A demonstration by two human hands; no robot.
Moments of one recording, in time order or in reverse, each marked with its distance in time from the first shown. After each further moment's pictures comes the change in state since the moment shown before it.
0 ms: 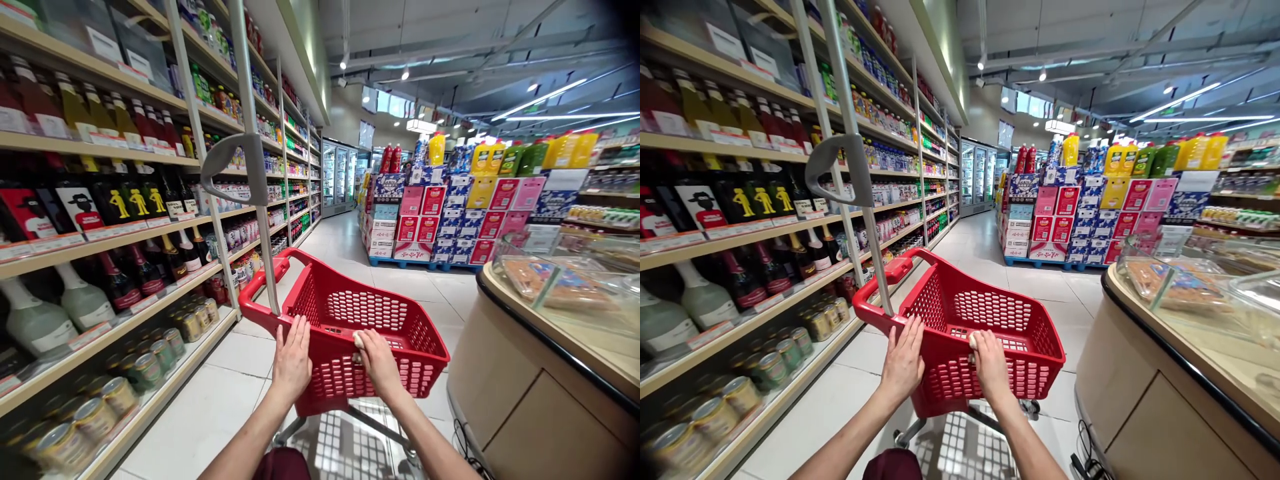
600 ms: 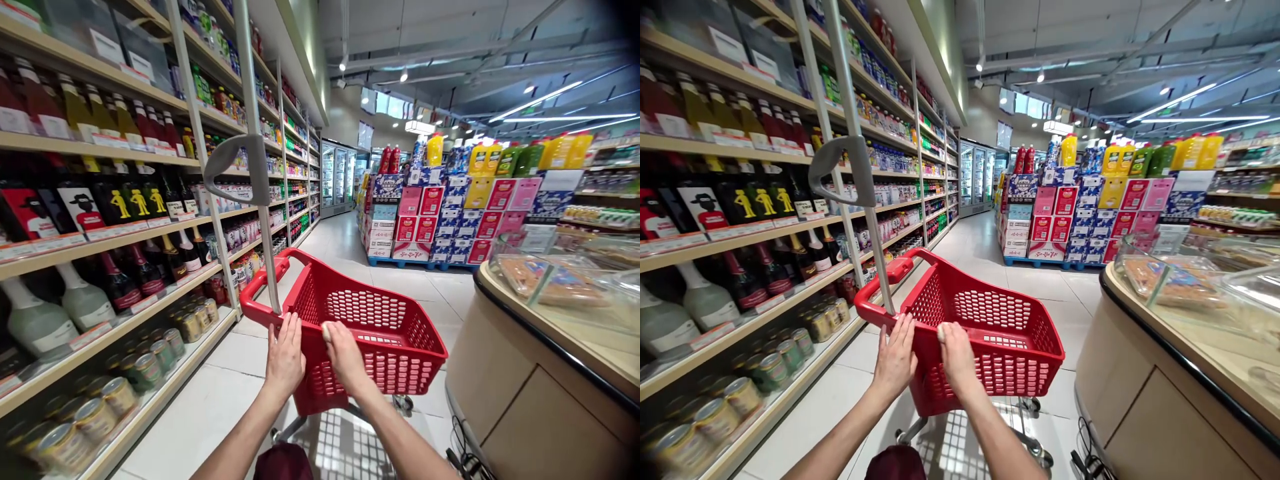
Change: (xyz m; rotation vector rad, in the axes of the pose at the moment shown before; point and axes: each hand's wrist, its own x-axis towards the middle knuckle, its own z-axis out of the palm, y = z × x) left_hand -0.005 -0.013 -0.012 -0.029 0.071 -0.059; right_hand 0.022 -0.064 0.013 0.153 -0.022 -0.030
